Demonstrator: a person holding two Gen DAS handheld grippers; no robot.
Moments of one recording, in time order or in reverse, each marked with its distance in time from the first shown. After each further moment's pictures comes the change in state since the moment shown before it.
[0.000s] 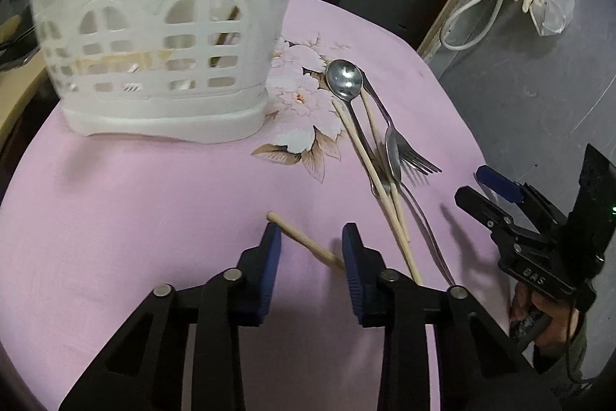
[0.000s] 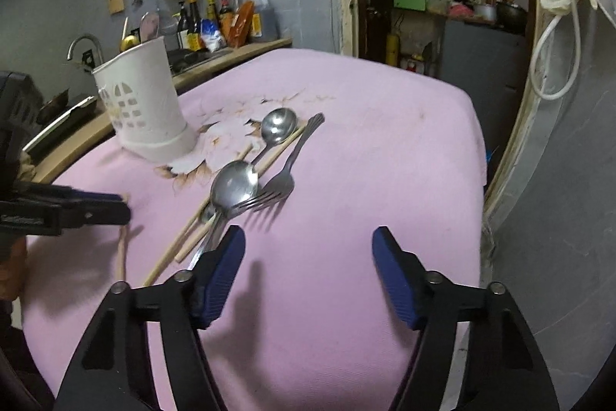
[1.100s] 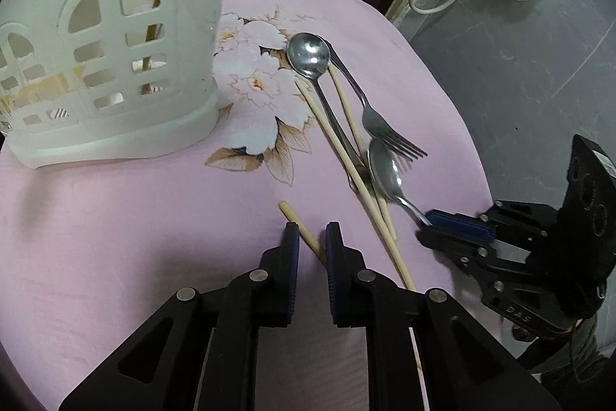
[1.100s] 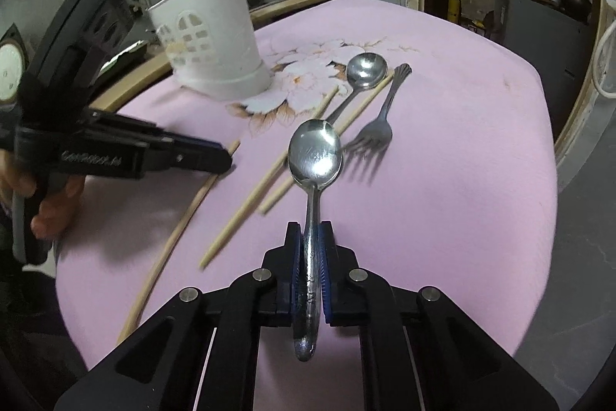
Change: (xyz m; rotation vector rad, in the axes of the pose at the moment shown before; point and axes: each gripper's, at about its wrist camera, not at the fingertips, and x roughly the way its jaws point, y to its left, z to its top) left arm 0.017 -0.005 0.016 0.101 0.130 -0.091; right arm 0.008 0.041 -0.009 -0.100 0.206 0.172
